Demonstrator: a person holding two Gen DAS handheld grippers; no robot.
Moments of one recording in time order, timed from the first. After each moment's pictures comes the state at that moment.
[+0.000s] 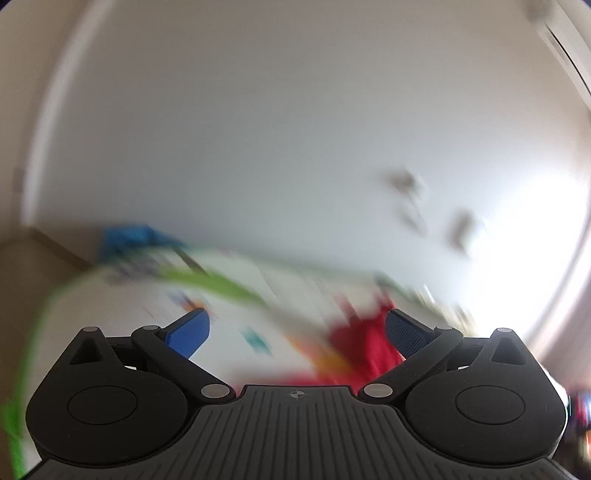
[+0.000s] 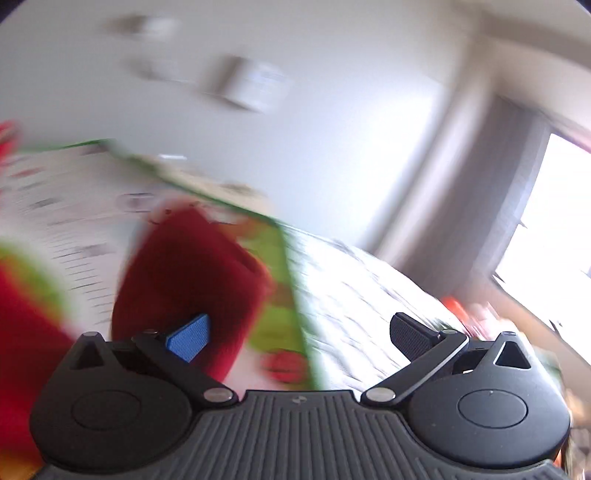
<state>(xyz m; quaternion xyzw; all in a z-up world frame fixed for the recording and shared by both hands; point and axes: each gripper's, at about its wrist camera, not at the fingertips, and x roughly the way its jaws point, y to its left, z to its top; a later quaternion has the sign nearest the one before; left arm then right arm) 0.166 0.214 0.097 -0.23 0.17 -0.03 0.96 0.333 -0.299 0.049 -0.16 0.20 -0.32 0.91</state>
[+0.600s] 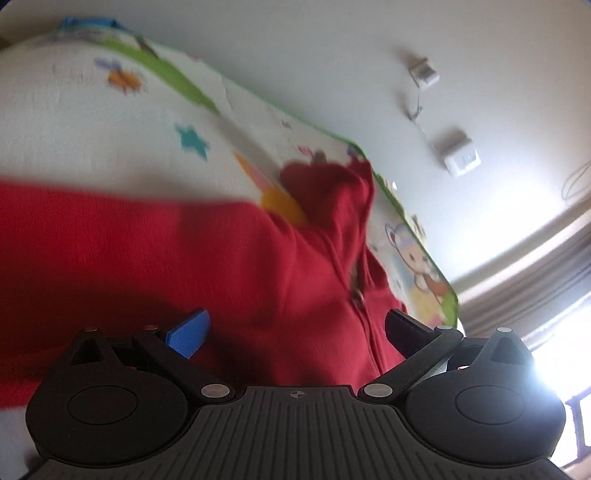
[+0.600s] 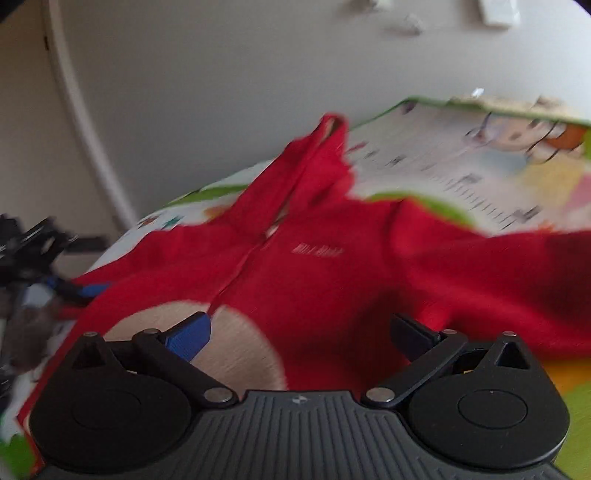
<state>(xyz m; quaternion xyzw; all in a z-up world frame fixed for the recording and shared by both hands) 0.280 0.211 -0.005 -0.38 0.34 -0.12 0.85 0.269 -0.192 0.031 0.05 0.36 0.24 0.90</state>
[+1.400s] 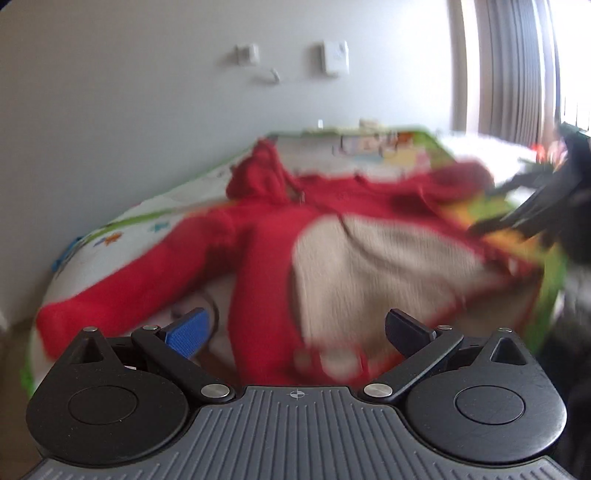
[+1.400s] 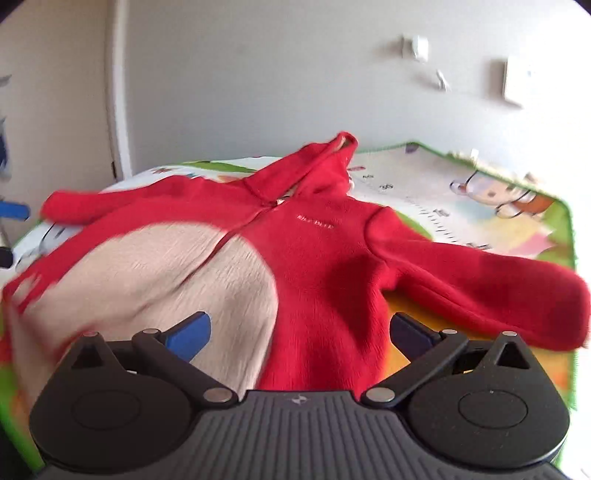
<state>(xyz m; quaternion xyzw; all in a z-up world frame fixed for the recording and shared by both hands) 0.040 0.079 0.047 0.10 0.28 -0.14 0.94 0.144 -0.223 0.043 -0.12 0.28 0.23 0.93</state>
